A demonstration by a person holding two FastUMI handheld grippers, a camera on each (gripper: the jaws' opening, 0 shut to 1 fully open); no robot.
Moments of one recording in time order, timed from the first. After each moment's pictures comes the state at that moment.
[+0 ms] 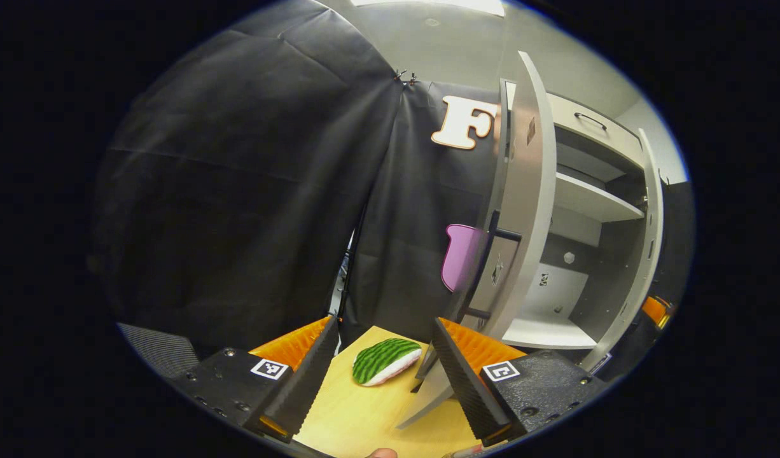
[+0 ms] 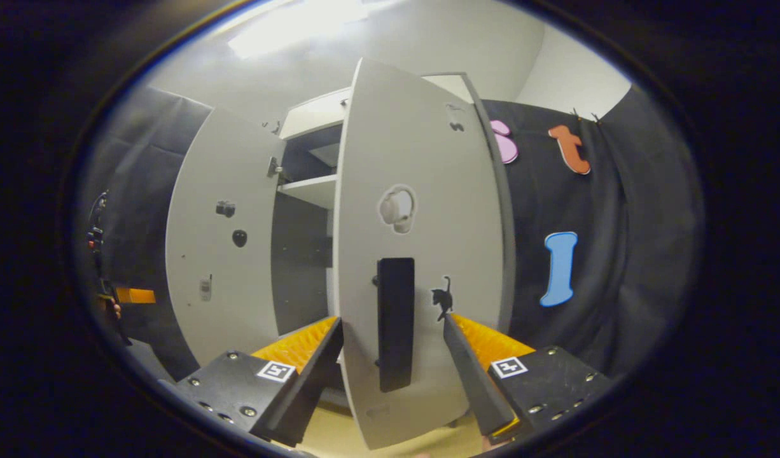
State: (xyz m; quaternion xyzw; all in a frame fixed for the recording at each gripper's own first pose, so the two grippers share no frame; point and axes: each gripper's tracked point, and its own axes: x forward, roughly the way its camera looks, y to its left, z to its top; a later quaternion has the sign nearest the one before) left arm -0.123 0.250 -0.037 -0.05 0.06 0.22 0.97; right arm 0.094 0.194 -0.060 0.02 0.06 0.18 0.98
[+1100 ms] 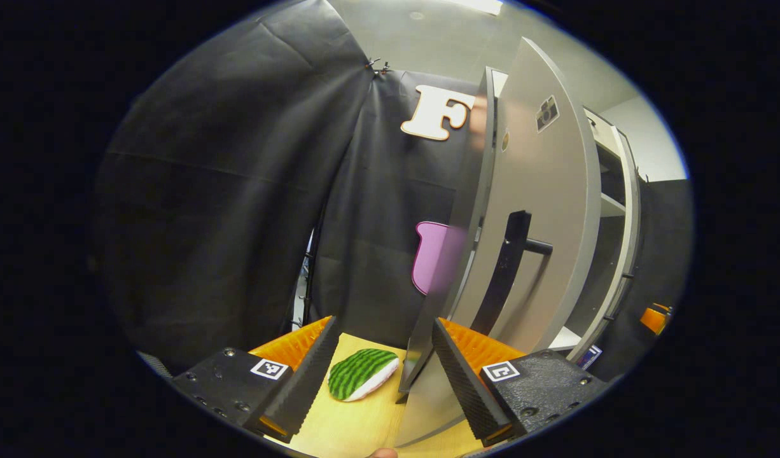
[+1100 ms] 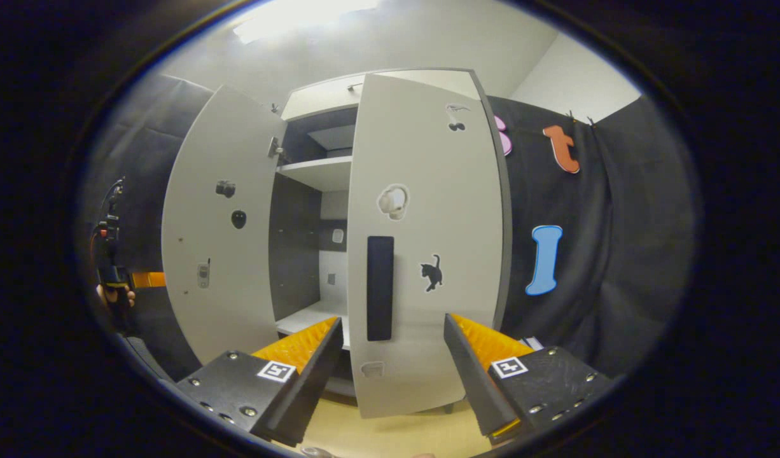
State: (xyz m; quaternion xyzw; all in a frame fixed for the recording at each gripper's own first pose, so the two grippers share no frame) left arm -0.043 0.263 -0.041 -0.05 0.08 0.13 0.99; right arm 0.067 0.182 -0.071 -0.01 0.09 0.11 0.99
